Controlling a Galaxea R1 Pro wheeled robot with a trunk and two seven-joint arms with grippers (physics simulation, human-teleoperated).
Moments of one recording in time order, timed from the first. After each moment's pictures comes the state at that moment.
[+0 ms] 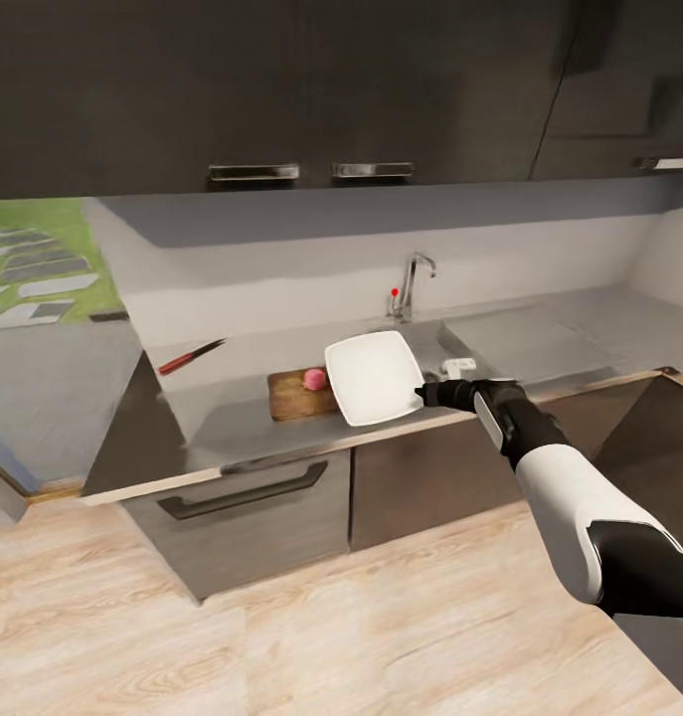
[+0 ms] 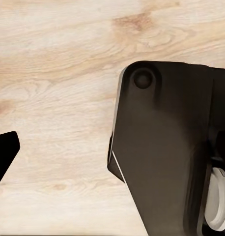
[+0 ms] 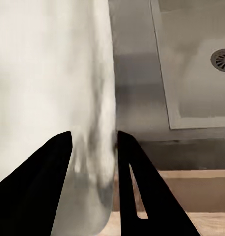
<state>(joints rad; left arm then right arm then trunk) 0.36 -0.04 -0.01 -0.41 0.06 -0.62 0.17 -1.19 -0.04 -0.03 -0.52 0.10 0.46 0.41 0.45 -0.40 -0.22</state>
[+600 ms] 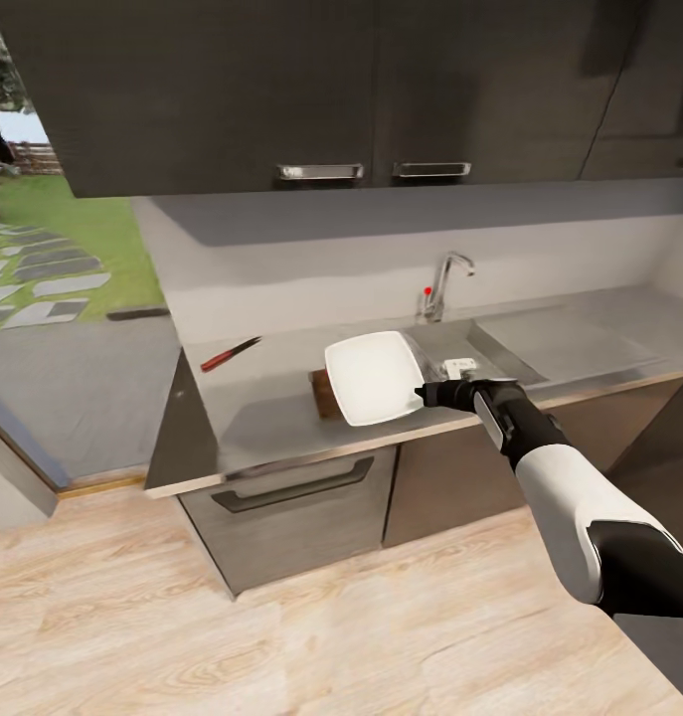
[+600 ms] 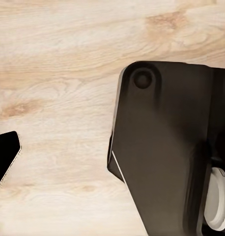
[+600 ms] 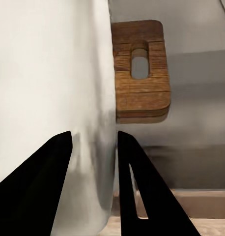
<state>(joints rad) 0.36 -0.04 -0.01 -0.41 0.06 -0.62 0.17 -1.18 -0.04 -0.03 -0.52 0.10 0.46 0.41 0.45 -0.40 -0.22</state>
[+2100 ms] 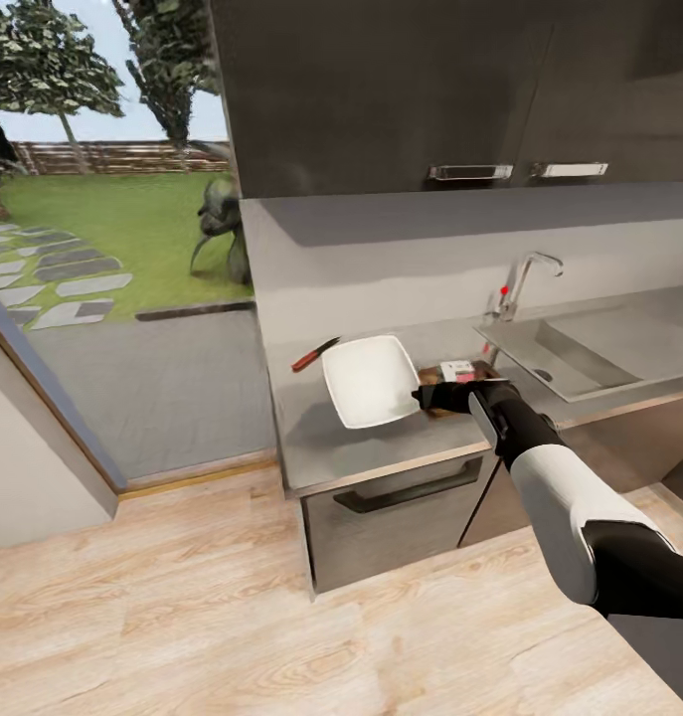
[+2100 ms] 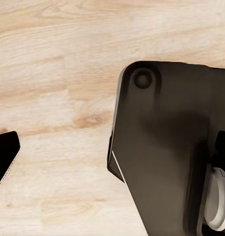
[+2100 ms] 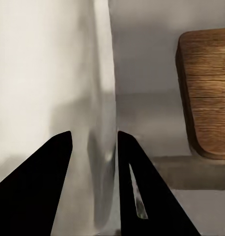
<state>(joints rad) 0.36 -0.04 -0.01 -0.41 0.06 -0.62 0.17 -1.18 -0.02 -0.03 -0.52 0.10 0.50 0.38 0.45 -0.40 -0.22</state>
